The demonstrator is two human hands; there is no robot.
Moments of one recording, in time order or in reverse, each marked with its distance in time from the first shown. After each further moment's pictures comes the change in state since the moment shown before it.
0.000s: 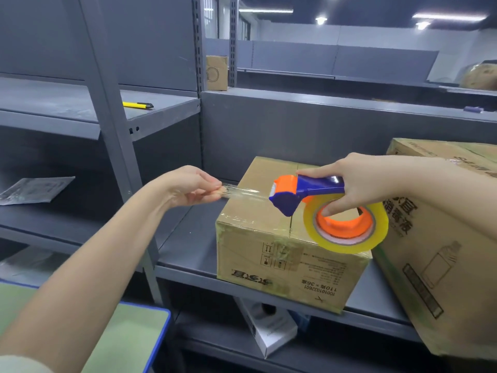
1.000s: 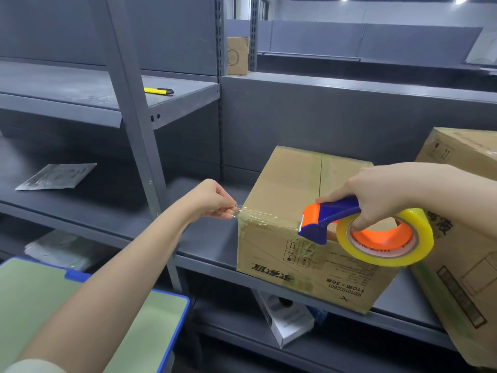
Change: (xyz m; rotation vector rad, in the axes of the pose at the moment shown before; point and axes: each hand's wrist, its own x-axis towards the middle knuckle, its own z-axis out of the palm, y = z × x) left_hand 0.011 -0.043 -0.002 0.398 0.140 -0.014; right_hand 0.030 -0.020 0.020 -0.243 -0.288 0.008
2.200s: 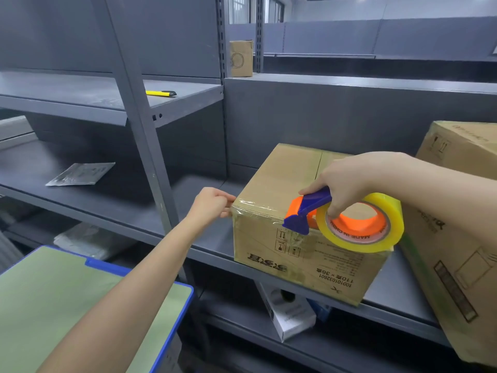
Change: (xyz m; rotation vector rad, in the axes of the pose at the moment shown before) left_hand -0.012 -0.020 0.041 -0.129 0.272 0.032; right_hand 0.013 -0.001 0.003 0.006 0.013 -0.066
